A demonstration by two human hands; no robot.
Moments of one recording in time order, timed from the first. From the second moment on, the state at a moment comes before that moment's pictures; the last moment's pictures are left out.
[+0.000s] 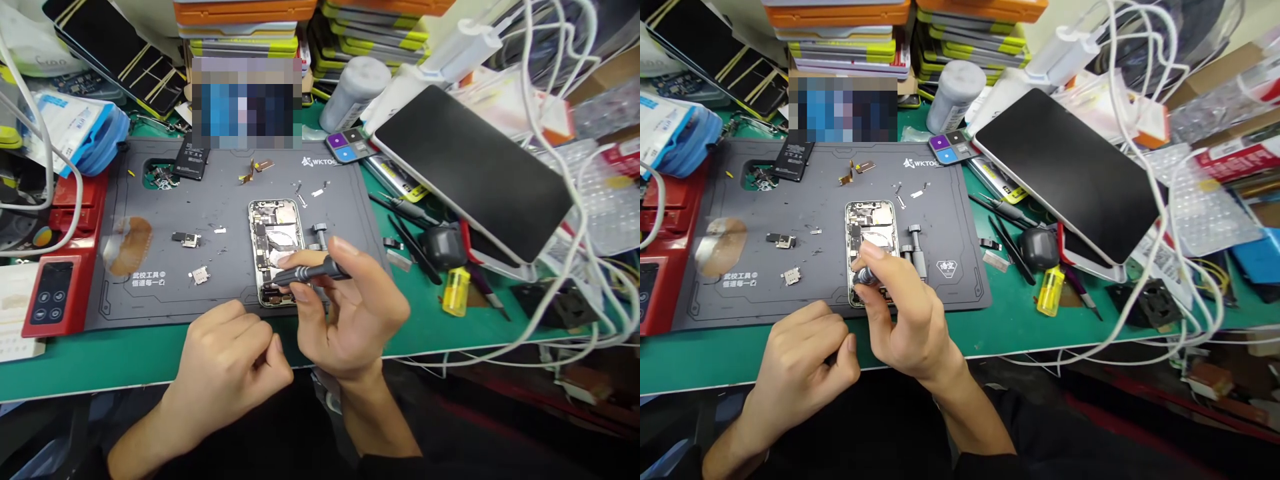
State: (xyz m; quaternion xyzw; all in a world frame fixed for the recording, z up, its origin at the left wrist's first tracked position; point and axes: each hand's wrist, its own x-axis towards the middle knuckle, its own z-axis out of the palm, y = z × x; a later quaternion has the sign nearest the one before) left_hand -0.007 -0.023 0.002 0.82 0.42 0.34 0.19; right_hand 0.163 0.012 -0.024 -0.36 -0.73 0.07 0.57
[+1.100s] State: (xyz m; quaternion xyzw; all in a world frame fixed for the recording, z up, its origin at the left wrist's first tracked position) left_hand -0.006 -0.023 -0.002 0.82 0.42 0.35 0.17; right_hand 0.163 0.007 -0.006 -0.39 -0.73 -0.02 0.57
